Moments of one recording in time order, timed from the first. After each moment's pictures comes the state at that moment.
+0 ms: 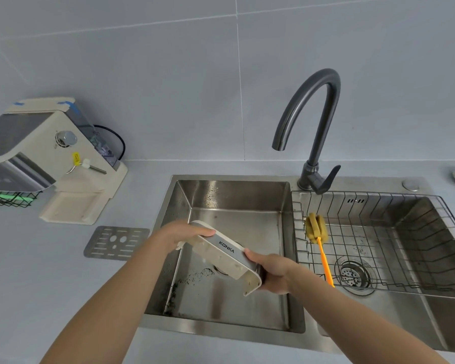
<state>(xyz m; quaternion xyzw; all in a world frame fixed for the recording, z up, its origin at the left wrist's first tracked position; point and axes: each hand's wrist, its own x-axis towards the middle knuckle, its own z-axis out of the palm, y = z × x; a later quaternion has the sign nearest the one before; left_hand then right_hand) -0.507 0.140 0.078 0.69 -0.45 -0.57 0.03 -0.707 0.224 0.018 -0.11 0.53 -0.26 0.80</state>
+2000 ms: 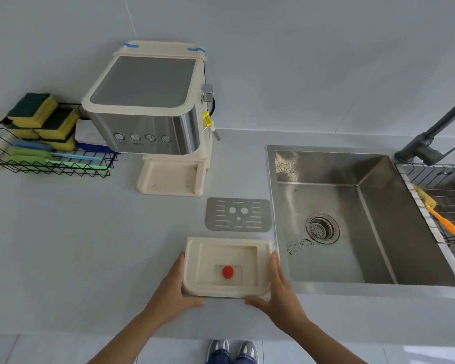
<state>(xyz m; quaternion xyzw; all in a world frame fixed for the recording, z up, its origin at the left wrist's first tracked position) -0.096 0.207 -0.021 0.55 -0.66 -0.50 0.11 -0.327 0.275 -0.007 -0.55 0.71 -0.18 0.40</state>
